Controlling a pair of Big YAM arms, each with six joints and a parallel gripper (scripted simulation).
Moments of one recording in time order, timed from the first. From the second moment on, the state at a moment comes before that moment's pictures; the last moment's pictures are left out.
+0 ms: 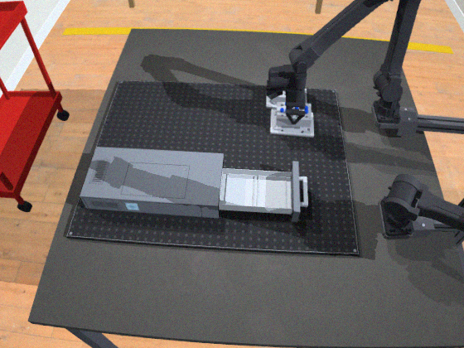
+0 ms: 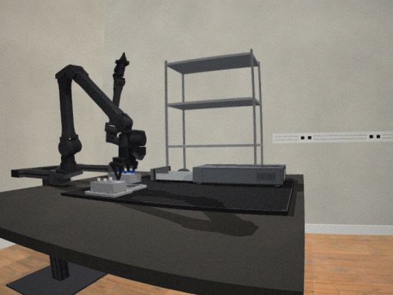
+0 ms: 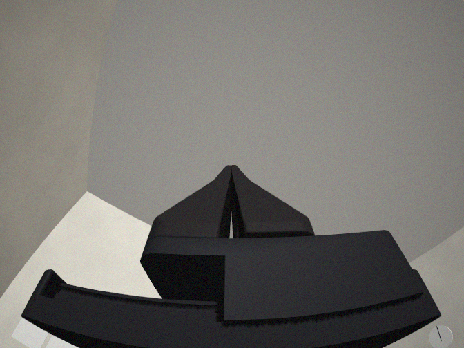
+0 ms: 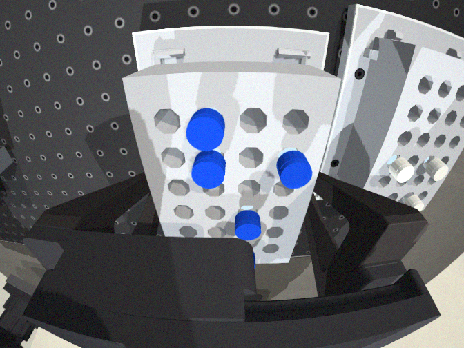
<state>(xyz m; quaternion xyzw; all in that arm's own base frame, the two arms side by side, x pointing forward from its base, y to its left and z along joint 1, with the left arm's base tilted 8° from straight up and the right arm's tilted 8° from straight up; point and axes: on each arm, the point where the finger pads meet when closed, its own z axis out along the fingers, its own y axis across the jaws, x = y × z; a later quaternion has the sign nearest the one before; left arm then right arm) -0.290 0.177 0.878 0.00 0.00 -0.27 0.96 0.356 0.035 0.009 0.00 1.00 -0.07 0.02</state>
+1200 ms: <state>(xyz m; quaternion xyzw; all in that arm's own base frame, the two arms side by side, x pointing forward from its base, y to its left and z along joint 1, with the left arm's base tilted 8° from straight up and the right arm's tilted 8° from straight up) -0.290 0.177 0.878 0.00 0.00 -0.27 0.96 0.359 0.035 0.006 0.00 1.00 -0.07 0.02</state>
